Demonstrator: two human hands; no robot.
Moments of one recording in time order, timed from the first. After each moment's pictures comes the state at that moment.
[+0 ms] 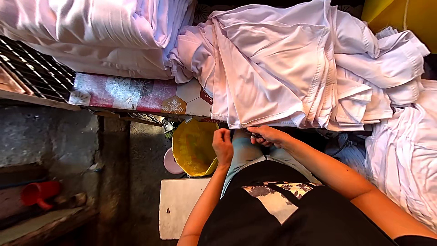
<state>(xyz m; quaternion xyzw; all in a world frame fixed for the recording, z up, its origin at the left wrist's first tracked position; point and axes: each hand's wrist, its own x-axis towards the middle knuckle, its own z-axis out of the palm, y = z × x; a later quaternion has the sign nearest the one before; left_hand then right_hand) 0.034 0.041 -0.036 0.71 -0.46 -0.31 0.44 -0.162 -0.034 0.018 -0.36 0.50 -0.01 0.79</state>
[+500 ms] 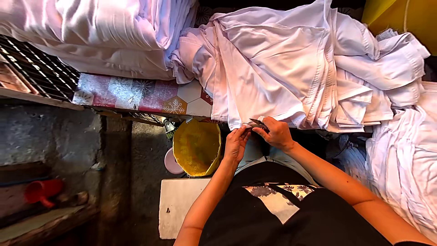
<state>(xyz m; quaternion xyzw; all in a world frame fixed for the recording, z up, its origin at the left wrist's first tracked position) -0.009 0.017 0.014 0.50 -0.03 -0.68 0.54 -0.178 -0.015 -0.004 -0.81 0.47 -0.33 0.14</state>
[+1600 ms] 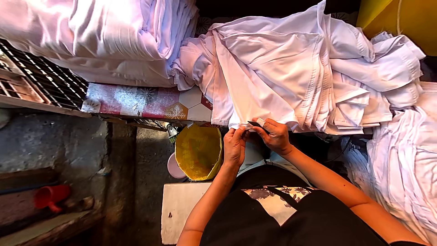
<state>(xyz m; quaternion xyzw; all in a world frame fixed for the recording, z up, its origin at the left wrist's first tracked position) -0.020 0.014 0.051 0.47 -0.11 -0.63 0.61 -0.168 -0.018 0.007 -0.75 0.42 -0.48 0.15</state>
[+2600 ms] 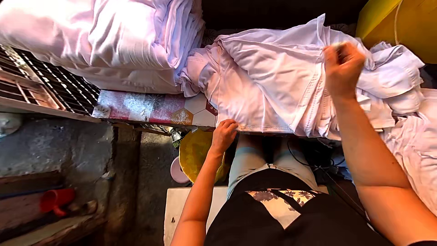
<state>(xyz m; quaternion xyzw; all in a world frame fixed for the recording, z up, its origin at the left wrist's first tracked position) 0.074 -0.040 -0.025 0.51 -0.80 -0.17 0.27 -0.280 -0.157 0.123 -0.64 0.61 -0.44 0.16</state>
